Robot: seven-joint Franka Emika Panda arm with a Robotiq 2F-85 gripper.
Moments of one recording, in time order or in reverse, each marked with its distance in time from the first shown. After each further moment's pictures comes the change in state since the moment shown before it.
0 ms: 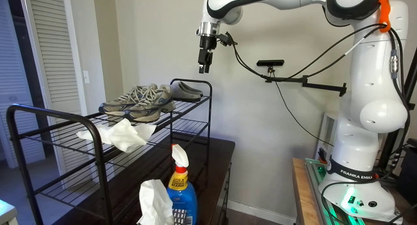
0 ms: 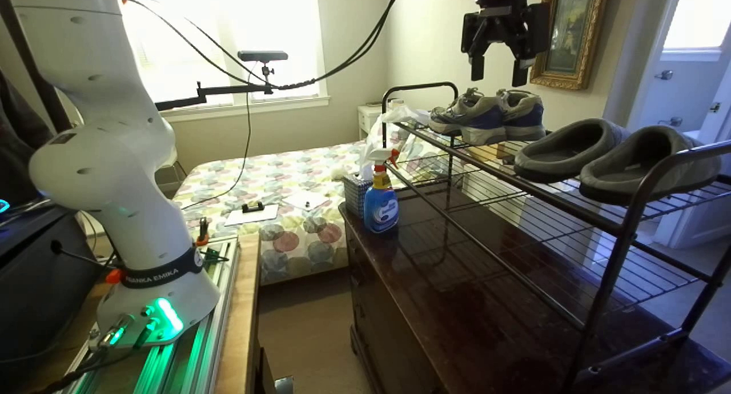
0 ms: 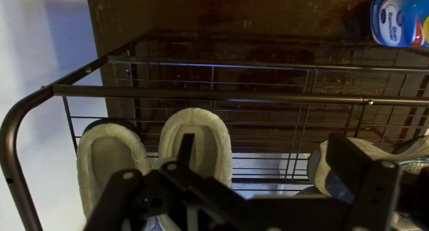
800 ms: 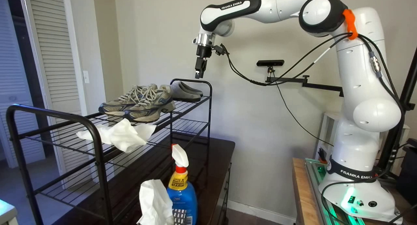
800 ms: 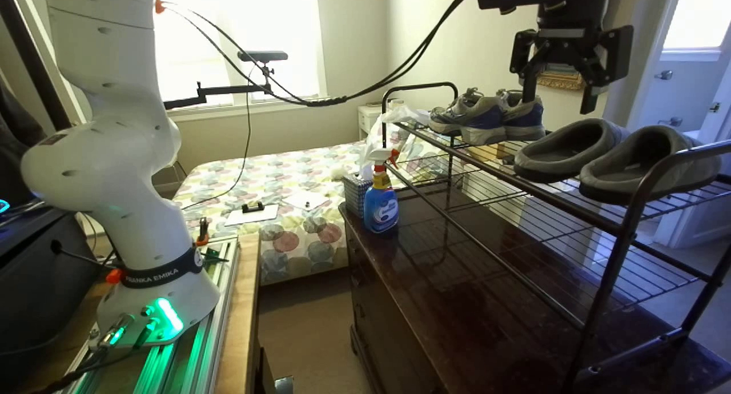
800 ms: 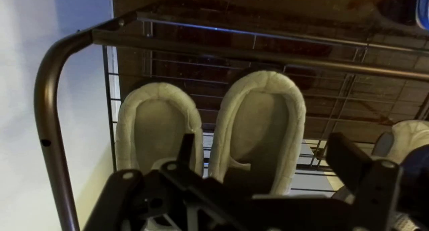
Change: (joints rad) arm -0.126 0.216 0.005 0.199 0.091 0.047 -0.217
